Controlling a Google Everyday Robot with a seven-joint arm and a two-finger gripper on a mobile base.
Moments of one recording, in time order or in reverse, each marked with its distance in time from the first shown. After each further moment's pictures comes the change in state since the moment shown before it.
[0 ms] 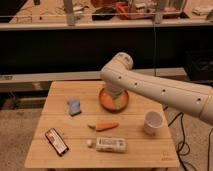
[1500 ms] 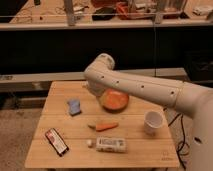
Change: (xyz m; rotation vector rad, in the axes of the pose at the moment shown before) arm -0.070 -0.059 0.026 0.083 -0.091 -0.274
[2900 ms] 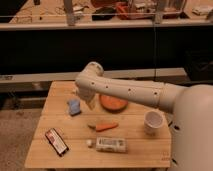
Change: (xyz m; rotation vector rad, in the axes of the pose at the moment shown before) arm -0.048 -0.029 0.051 0.039 -0.084 -0.099
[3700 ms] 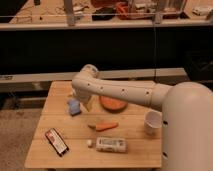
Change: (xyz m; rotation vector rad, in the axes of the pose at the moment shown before) arm -0.008 -0.008 0.029 -0.029 -0.030 -0.062
